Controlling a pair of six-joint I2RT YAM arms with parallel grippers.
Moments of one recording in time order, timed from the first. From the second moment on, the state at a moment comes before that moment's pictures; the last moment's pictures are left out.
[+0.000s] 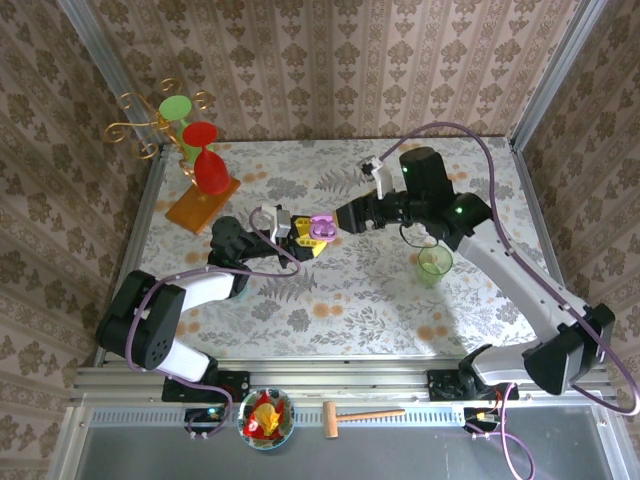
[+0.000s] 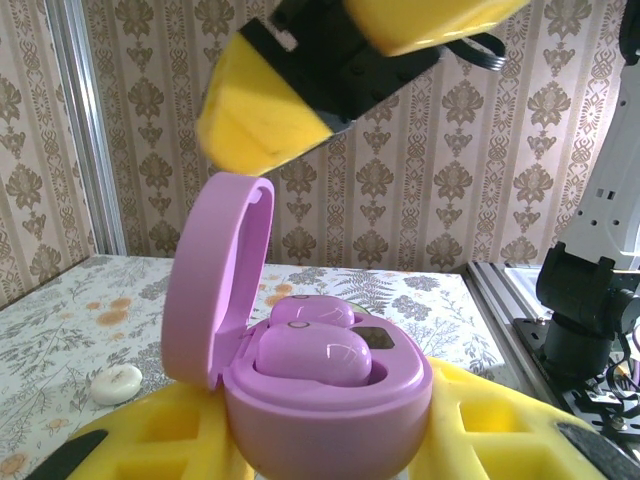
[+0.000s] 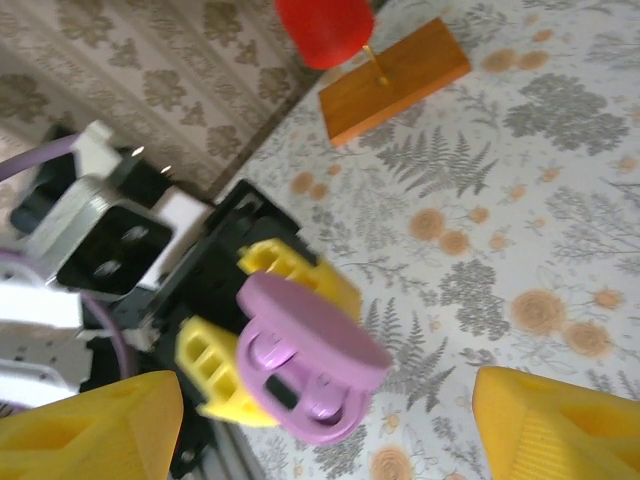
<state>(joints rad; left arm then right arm) -0.48 1.48 0.56 1.16 1.08 -0.20 0.50 1.37 1.38 -0.59 -0.52 0.25</state>
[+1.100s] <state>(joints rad) -0.50 1.46 0.56 1.17 0.90 -0.17 0.45 1.45 0.97 0.30 -0.89 1.16</state>
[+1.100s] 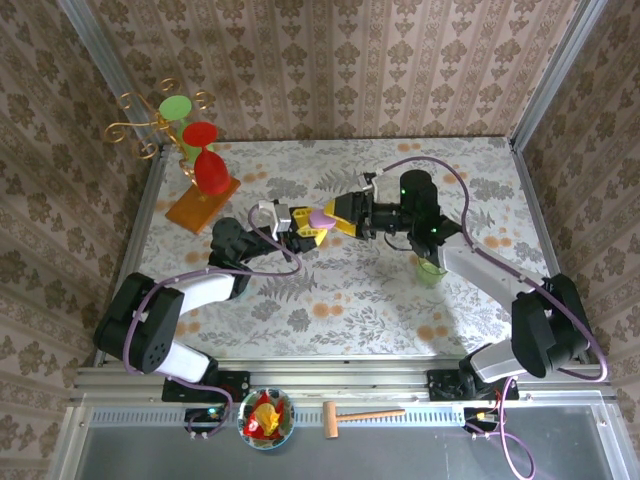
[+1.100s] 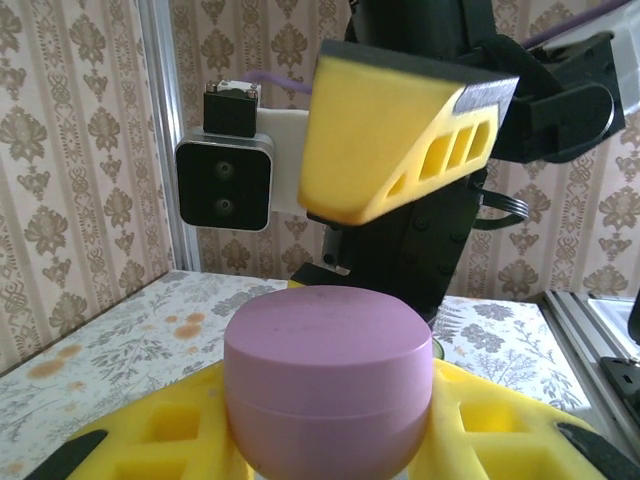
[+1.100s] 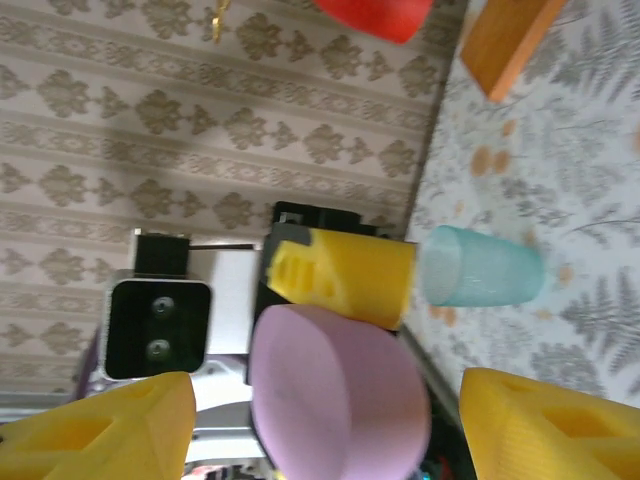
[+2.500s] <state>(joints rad) -0.39 1.21 0.44 0.66 0.57 0.22 0.40 1.90 1.34 -0.21 -0.49 0.78</state>
